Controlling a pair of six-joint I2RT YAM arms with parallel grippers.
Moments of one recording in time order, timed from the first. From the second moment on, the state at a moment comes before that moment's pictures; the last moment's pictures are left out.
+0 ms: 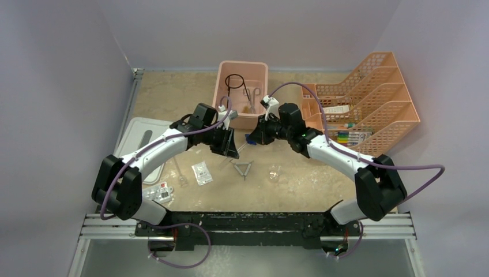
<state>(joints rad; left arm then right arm) -0.52 1.46 1.01 -0.48 0.60 -0.30 0.58 1.46 0.91 0.02 -0.40 0.36</state>
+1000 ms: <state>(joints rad) -0.52 1.53 1.36 -0.17 0.23 -0.53 0.58 1.14 1.19 -0.22 0.28 0.44</state>
